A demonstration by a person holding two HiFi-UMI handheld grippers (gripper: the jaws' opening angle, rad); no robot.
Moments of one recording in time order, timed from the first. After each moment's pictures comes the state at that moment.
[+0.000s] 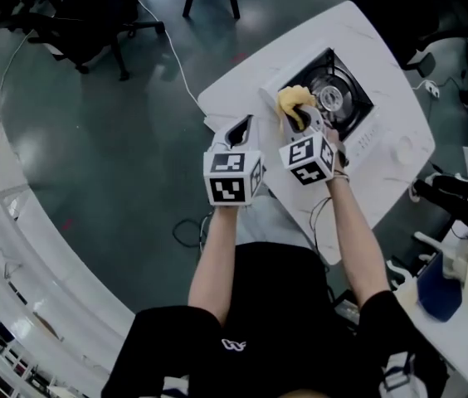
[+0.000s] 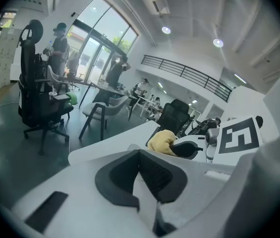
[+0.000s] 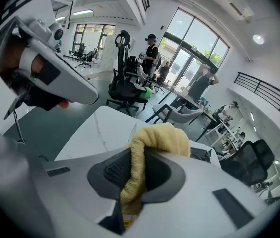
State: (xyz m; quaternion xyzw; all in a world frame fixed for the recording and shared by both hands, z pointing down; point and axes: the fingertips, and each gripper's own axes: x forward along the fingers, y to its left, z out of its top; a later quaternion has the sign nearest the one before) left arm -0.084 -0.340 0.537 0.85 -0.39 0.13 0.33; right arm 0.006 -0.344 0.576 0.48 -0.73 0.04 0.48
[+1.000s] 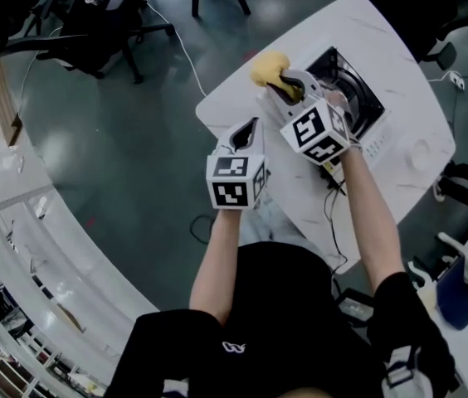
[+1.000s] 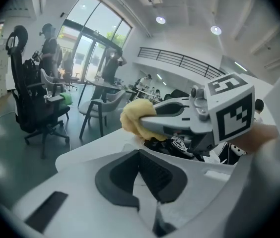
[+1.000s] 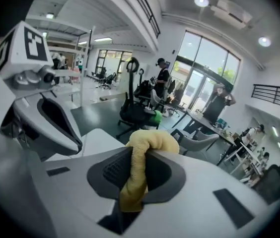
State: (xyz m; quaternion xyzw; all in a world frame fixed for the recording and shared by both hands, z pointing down) left arm -0.037 -0.354 0.552 0.85 -0.39 0.18 0.31; right arm 0.005 -0.424 0.533 0.40 -0.83 -0.02 0.38
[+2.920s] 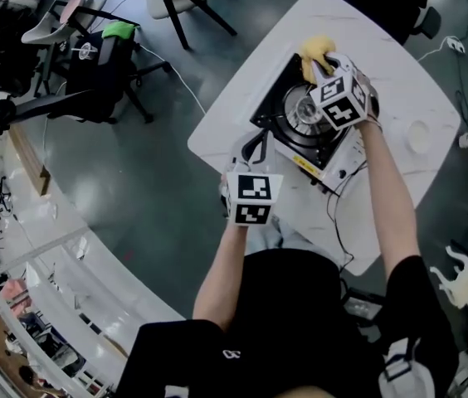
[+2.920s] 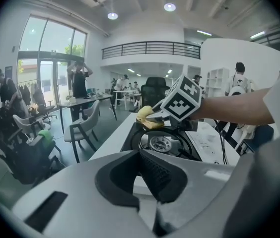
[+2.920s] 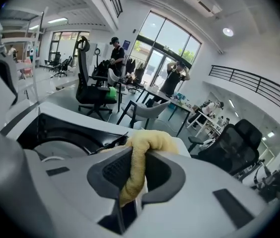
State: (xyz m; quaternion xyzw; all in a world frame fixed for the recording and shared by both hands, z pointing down) left arm 0.049 -0.342 0.514 0.90 -0.32 0.27 0.13; right arm 0.228 -0.447 0.548 0.58 -0.70 0.07 0.41
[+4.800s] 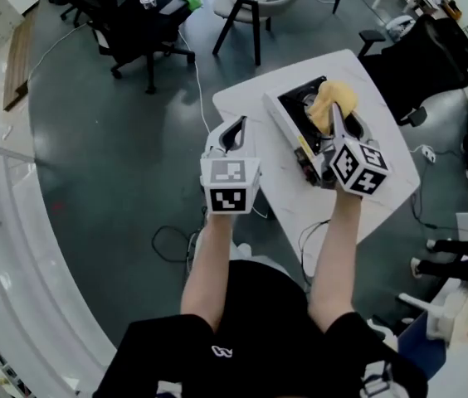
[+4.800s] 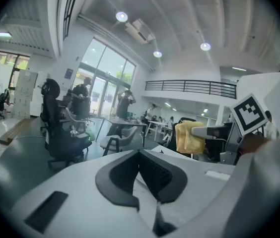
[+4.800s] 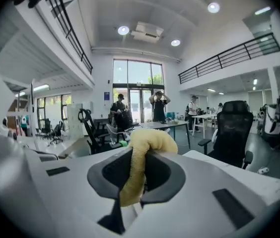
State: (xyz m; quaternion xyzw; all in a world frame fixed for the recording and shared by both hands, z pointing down) left arm -0.128 -0.247 0.402 0.84 -0.51 0.05 0.18; right arm 0.077 -0.271 0.364 0.66 -0.74 0.11 0.09
